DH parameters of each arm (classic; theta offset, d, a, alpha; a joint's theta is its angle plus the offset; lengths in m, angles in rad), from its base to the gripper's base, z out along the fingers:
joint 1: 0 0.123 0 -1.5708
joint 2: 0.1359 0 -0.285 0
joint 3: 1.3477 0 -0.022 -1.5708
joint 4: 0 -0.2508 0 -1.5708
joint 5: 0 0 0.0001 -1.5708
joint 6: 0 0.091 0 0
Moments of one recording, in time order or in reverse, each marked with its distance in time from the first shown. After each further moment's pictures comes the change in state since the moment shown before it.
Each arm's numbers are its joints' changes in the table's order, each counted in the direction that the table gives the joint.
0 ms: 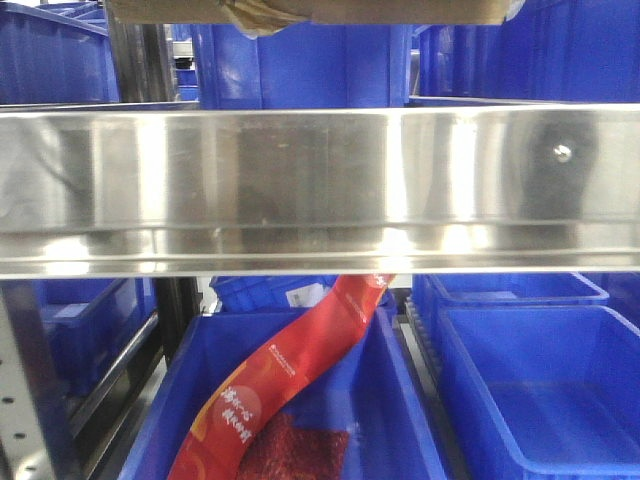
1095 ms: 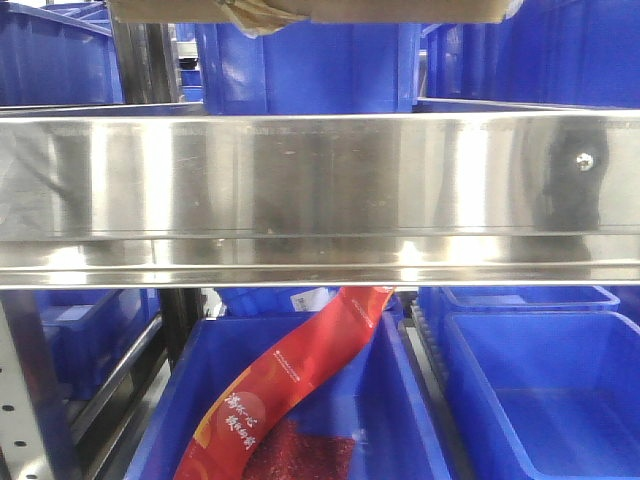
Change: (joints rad) left arm 0.000 0.000 0.000 -0.002 0.000 0.000; right arm 0.000 0.000 0.000 0.000 0.008 0.000
